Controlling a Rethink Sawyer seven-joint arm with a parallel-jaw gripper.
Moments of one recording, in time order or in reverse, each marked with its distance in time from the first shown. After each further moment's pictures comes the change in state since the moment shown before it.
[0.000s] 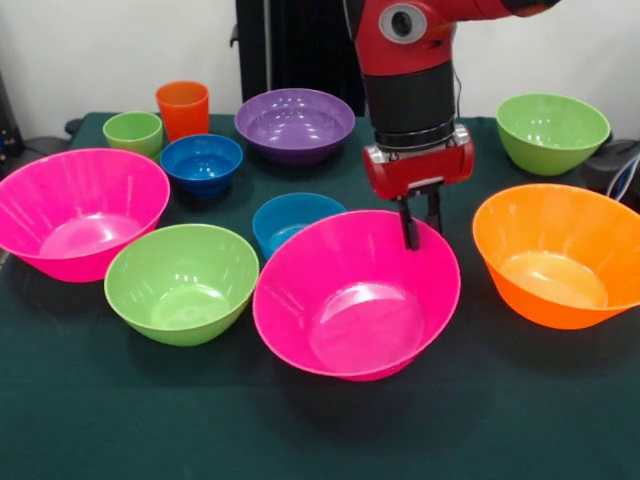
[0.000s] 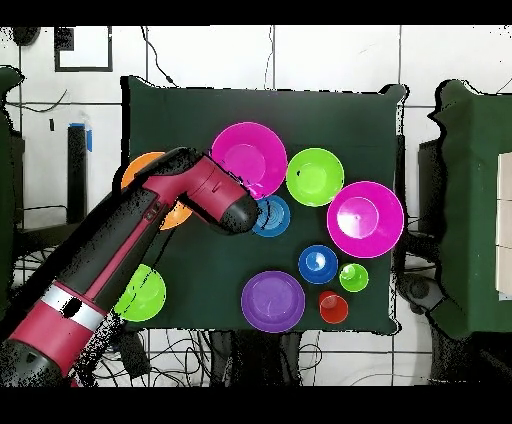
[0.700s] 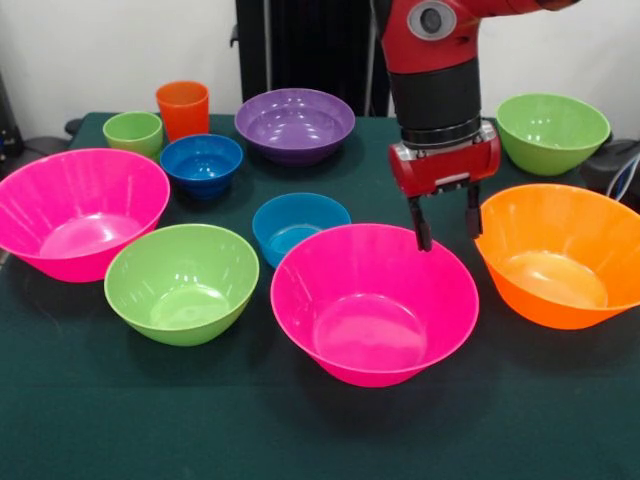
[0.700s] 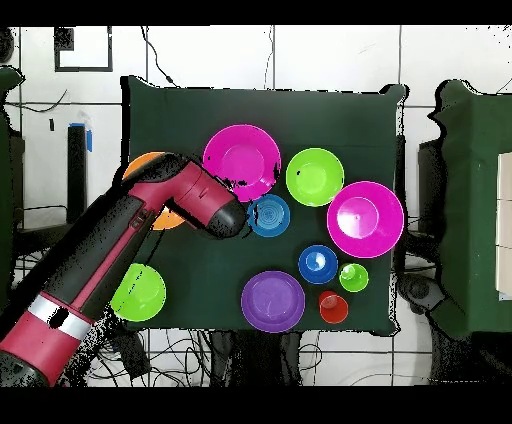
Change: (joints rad) arm 0.043 -0.002 0.001 0.017 0.032 0.007 0.000
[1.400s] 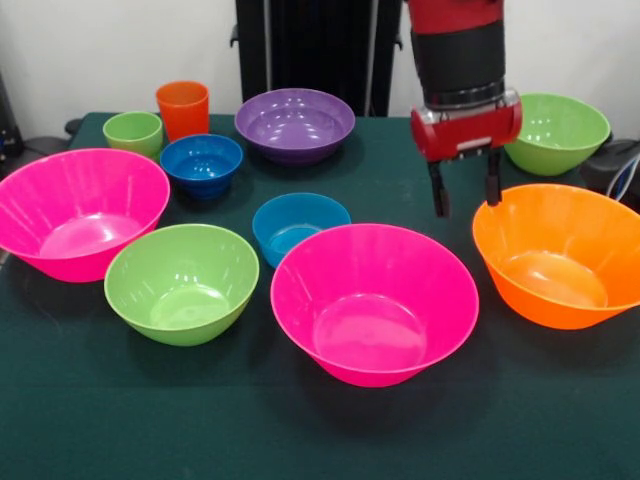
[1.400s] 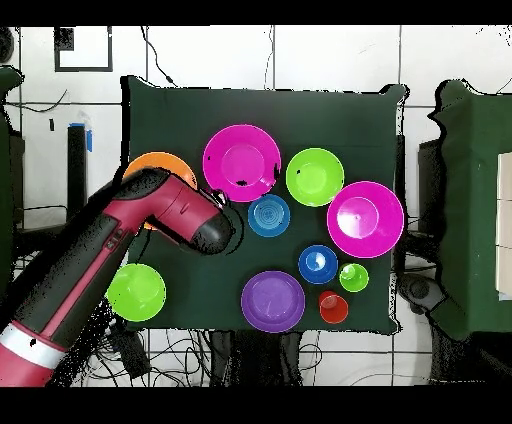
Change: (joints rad) arm 0.081 -0.049 -0.012 0.085 -0.021 0.000 0.028
